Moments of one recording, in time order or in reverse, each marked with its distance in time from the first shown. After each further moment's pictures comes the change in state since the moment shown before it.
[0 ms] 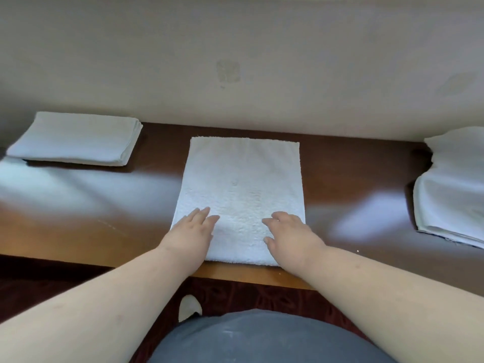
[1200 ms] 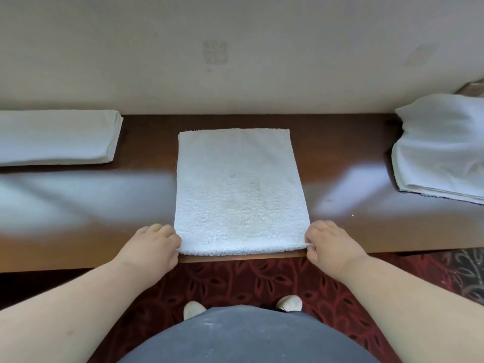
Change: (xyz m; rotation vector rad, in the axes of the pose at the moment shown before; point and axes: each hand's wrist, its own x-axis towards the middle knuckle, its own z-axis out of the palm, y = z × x) left_hand -0.056 -0.093 0.022 0.127 0.159 0.239; right_hand -0.072 0.042 0.064 -0.073 0.128 0.139
